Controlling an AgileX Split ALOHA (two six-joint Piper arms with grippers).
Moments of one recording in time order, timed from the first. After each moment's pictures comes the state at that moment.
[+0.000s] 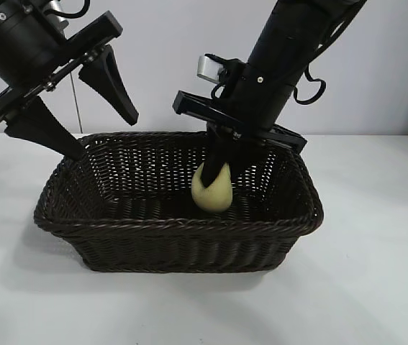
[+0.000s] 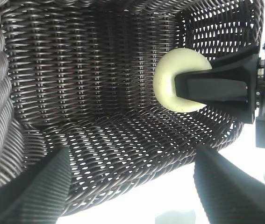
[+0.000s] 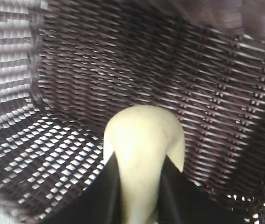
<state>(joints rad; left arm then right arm) -0.30 1.74 -1.25 -0.68 0.92 0.10 0.40 2.10 -1.62 0.44 1.05 -0.08</state>
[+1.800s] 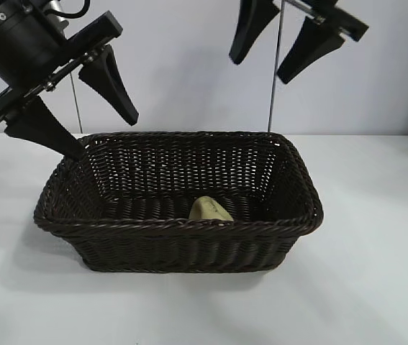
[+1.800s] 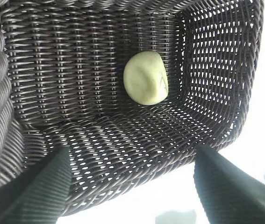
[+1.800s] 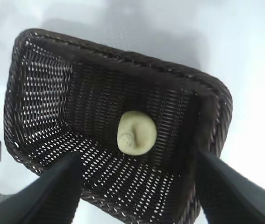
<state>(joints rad) -0.30 1.74 -1.25 -0.68 0.92 0.10 0.24 1.88 -1.80 0.39 1.23 -0.08</state>
